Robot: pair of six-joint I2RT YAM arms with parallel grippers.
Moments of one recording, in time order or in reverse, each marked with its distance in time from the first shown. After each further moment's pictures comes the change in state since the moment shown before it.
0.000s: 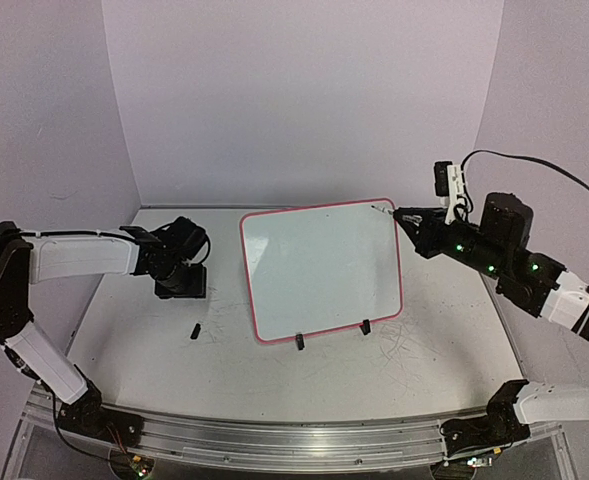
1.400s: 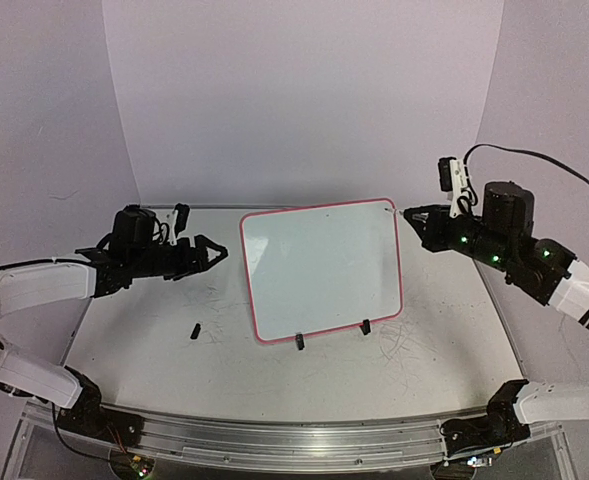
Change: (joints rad) left arm 0.151 -0.295 -0.266 0.635 0.645 0.044; right arm 0.004 0.021 0.119 -0.244 0.118 0.024
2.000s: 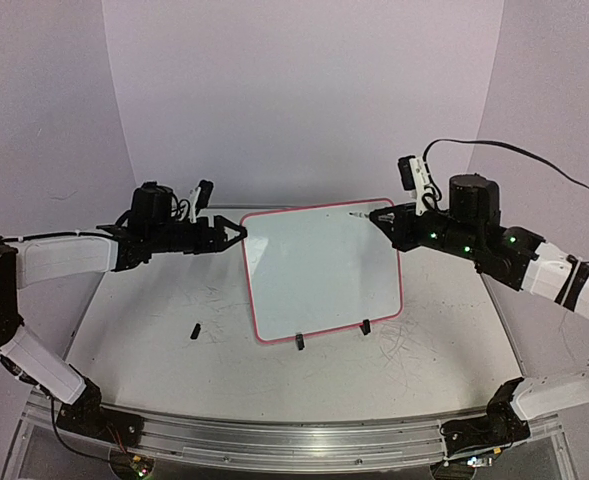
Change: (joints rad) left arm -0.001 0.202 0.209 0.061 0.131 0.132; right arm 0.053 0.182 0.065 0.088 -0.108 -0.059
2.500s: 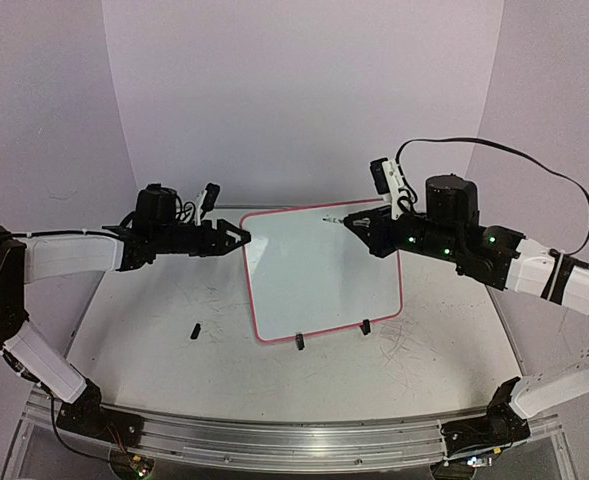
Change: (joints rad) left arm 0.002 0.041 0.003 0.037 0.092 0.007; right arm 0.096 0.089 0.038 0.060 -0.002 -0.021
